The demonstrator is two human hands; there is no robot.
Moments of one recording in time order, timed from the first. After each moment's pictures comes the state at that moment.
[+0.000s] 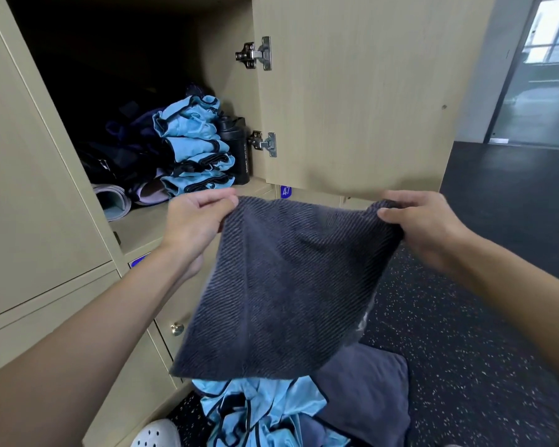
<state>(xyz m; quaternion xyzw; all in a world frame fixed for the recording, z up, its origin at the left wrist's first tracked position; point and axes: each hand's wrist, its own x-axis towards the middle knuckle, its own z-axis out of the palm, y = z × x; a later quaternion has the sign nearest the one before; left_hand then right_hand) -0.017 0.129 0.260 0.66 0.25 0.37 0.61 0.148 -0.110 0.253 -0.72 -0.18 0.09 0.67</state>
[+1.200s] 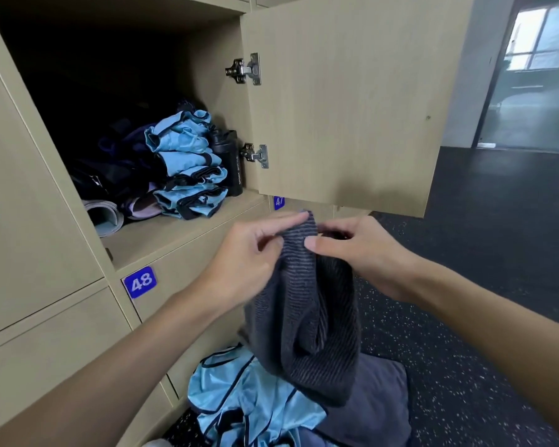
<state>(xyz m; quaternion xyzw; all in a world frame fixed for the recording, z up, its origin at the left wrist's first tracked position) -0.020 0.063 0.256 0.85 0.00 0.28 0.45 0.099 -0.086 0.251 -0.71 -0.34 0.21 0.57</state>
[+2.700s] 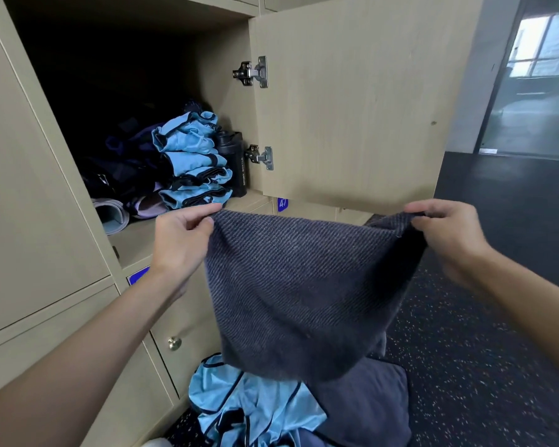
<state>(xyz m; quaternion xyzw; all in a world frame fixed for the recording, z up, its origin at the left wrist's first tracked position) -0.028 0.141 0.249 0.72 0.23 0.43 0.49 0.161 -0.134 0.250 -0.75 -0.13 -0.05 0.65</state>
